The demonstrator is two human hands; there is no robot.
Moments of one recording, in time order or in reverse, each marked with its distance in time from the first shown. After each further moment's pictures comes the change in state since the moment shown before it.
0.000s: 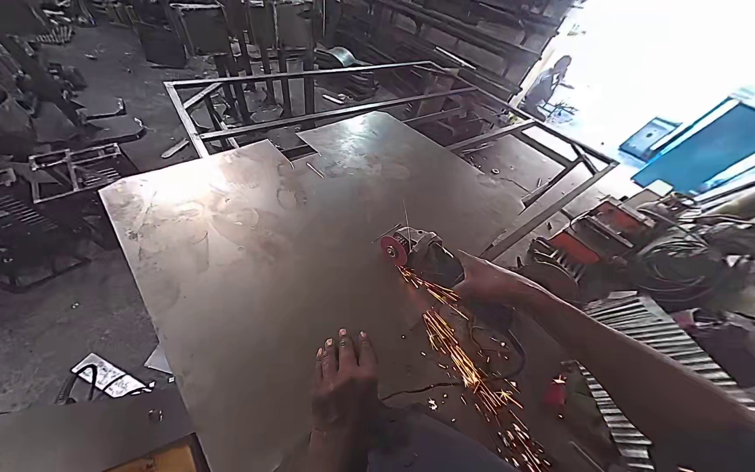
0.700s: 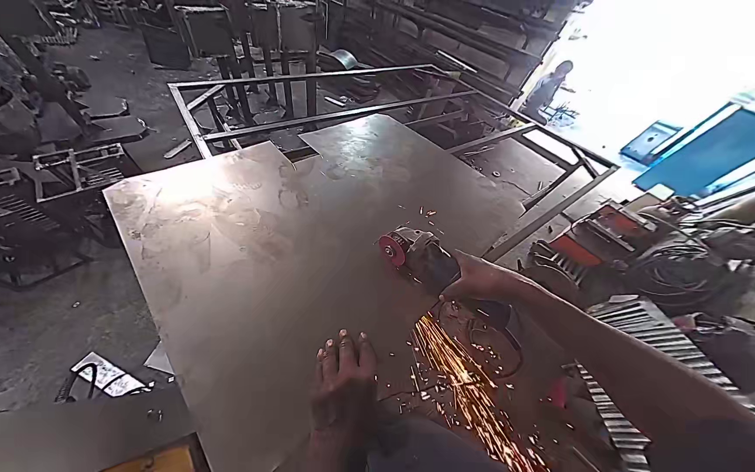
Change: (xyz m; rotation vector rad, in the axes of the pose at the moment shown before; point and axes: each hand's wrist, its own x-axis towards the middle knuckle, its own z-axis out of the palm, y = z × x) left_hand 0.000 0.000 -0.001 0.008 -0.001 0.001; right_hand 0.007 -0.008 -0.001 0.064 -0.036 0.004
